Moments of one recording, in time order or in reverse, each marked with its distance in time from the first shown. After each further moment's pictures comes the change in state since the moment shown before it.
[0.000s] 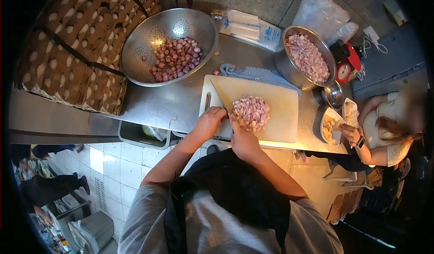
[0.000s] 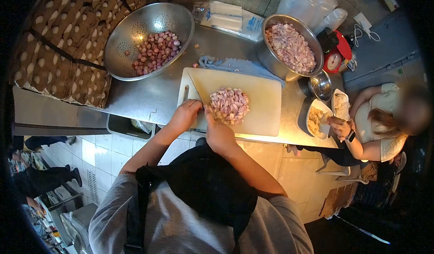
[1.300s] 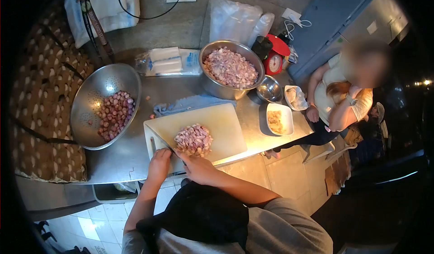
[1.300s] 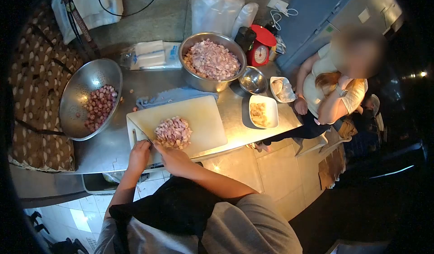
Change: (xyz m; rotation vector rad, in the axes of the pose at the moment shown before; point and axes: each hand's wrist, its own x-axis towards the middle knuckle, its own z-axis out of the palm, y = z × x) left_hand 0.000 0.003 -0.003 0.067 0.012 0.070; right_hand -0.008 -0.001 -0.020 0.148 0.022 -0.046
